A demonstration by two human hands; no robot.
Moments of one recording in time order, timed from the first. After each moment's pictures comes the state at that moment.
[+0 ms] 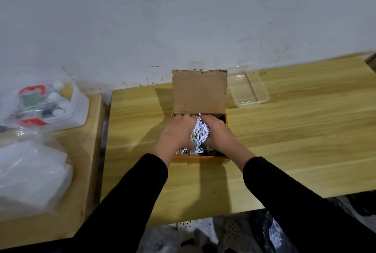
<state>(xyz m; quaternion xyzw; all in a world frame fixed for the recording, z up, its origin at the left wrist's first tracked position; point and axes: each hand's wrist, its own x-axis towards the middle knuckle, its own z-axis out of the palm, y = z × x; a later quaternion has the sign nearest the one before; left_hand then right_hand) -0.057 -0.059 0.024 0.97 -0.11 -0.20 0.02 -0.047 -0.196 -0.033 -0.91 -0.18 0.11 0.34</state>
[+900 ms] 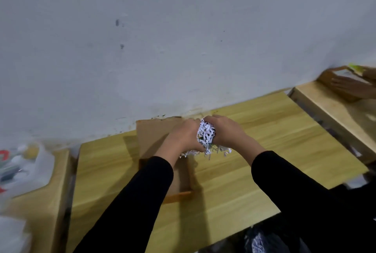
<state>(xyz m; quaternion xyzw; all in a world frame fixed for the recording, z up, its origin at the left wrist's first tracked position) -0.001 -0.168 0.108 0.96 -0.20 -0.12 0.17 -0.001 -0.320 0.097 -0.97 -0.13 0.06 0.17</state>
